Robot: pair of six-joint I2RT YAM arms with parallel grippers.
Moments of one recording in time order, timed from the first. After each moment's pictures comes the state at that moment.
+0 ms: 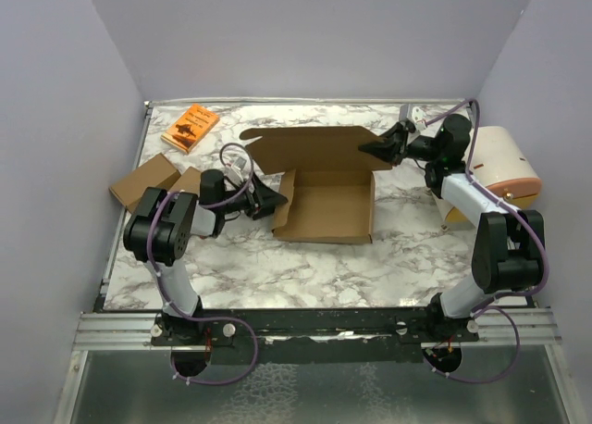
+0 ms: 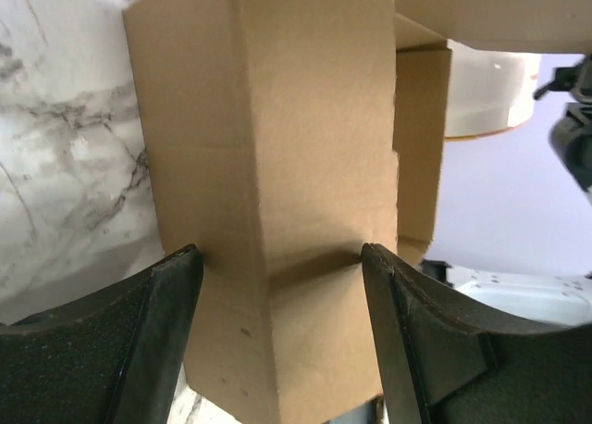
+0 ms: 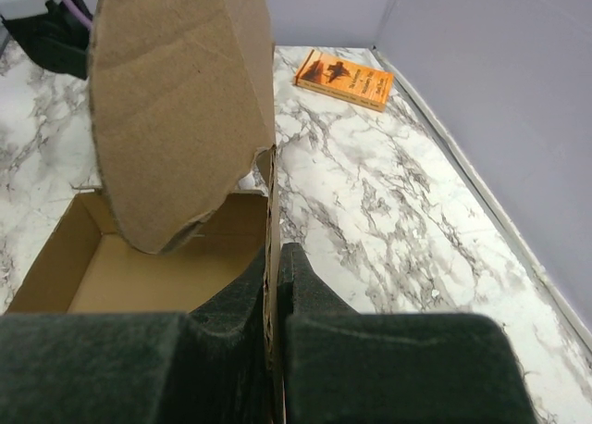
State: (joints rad) left arm -0.17 1.88 0.56 0.99 0.94 -1.09; right arm 0.06 1.58 0.98 0.68 -1.27 -0.12
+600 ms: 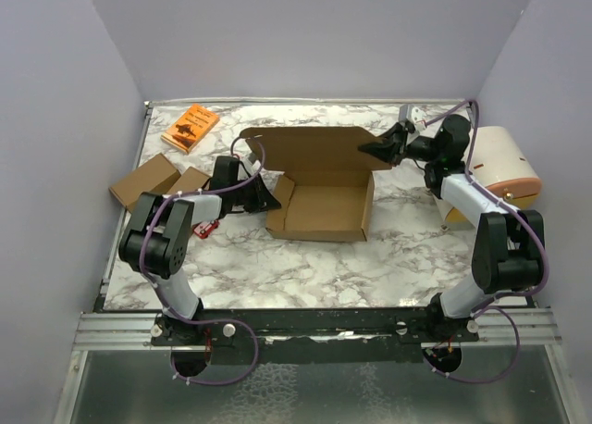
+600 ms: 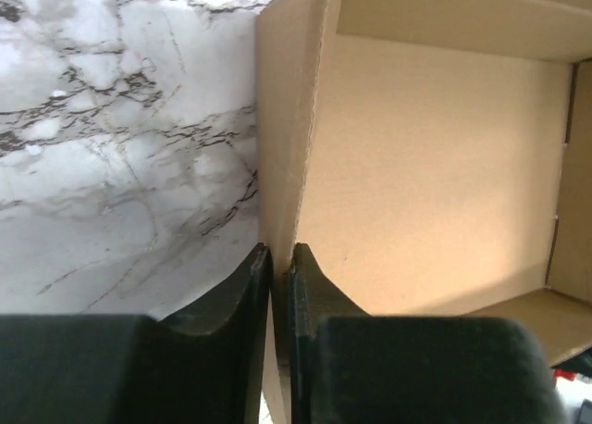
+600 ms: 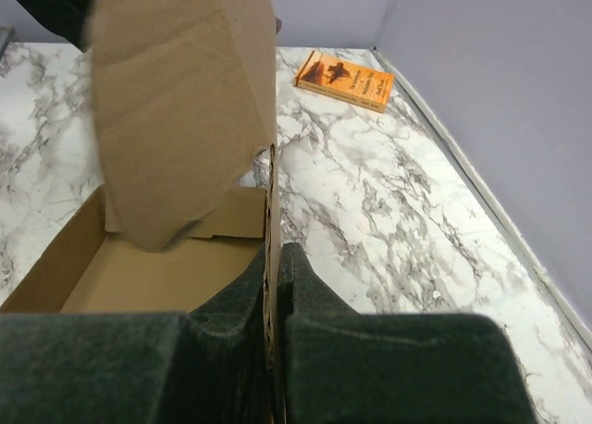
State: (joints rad) left arm -0.25 1.74 0.80 0.20 0.64 -0.62; right arm 0.07 1.58 0.98 0.68 -1.27 -0.11
